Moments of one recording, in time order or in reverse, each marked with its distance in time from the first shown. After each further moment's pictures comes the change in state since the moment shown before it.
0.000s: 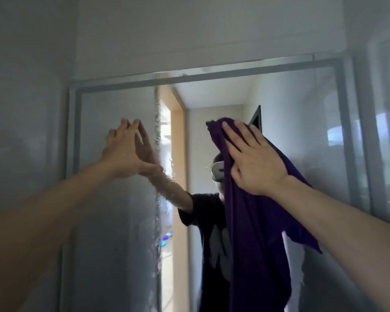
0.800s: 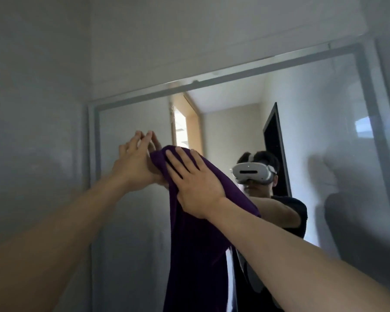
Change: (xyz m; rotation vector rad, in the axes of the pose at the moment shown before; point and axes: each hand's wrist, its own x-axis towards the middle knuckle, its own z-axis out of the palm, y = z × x) left_hand -0.007 -0.004 -0.014 0.035 -0.053 0.042; right_hand 0.059 -0.146 0.014 0.115 0.020 -0.151
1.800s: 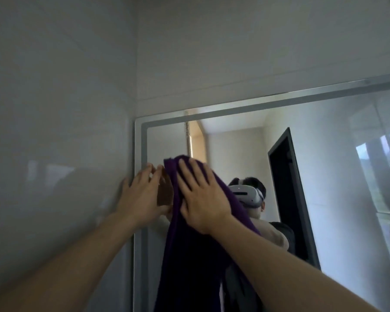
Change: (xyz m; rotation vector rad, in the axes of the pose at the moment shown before) left_hand -0.001 -0.128 -0.016 0.253 0.023 0.109; right_hand 0.101 -0.088 -0.002 0.074 0.037 0.132
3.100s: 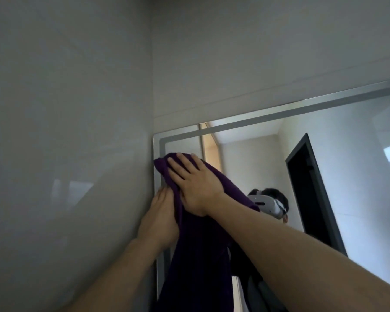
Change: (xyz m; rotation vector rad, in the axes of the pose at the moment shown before) left_hand -0.003 -0.015 0.017 -0.408 0.117 0.109; right_hand 0.092 -0.009 -0.008 -0.061 -0.015 -0.158
